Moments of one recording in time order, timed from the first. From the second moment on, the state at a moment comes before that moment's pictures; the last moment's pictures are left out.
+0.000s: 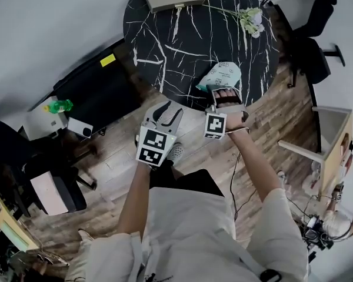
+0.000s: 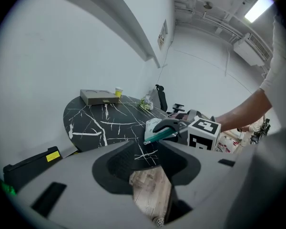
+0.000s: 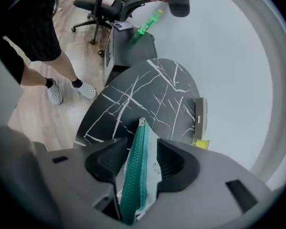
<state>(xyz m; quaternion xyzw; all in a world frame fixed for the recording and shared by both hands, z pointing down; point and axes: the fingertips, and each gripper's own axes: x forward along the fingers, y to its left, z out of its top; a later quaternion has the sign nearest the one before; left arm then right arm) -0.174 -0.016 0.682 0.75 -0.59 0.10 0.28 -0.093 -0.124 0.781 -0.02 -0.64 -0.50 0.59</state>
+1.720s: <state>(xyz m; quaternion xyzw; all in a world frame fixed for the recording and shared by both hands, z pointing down) -0.169 -0.183 0.628 0.86 -0.43 0.17 0.21 -0.100 -0.229 0.650 0.11 -0.85 -0.15 0.49</state>
